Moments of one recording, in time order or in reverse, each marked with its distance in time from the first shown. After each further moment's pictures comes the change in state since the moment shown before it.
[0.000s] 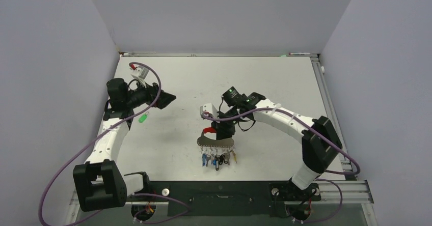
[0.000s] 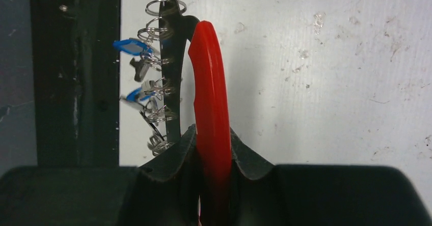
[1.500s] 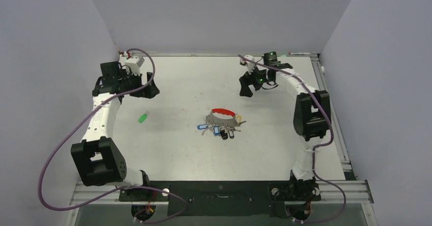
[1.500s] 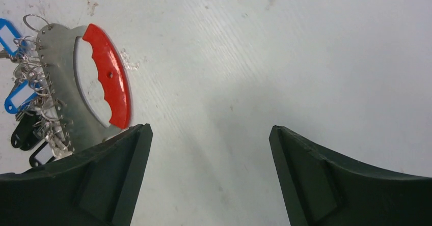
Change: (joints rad) left arm 0.048 0.230 0.386 -0.590 -0.333 0.359; right arm -0.528 0.511 0.457 0.103 0.051 -0.005
